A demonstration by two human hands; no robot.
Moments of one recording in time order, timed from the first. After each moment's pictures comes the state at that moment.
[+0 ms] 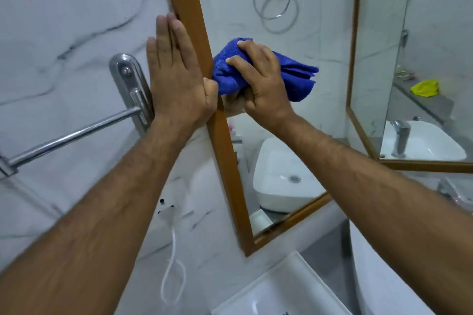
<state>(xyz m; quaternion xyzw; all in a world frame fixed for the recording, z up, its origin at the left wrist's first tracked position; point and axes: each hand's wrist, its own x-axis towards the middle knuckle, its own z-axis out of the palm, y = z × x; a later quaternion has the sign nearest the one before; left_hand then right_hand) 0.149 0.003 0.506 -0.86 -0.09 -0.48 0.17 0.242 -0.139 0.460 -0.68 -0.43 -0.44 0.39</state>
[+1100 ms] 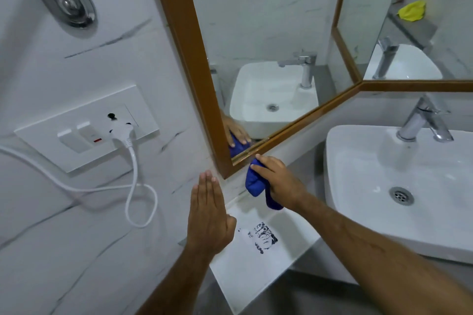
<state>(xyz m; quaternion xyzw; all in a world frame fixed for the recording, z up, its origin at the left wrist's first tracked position) 0.040 -0.024 0.082 -1.00 -0.08 -0.06 0.01 0.186 -0.208 0.079 -0.88 -0.40 -0.03 0.25</state>
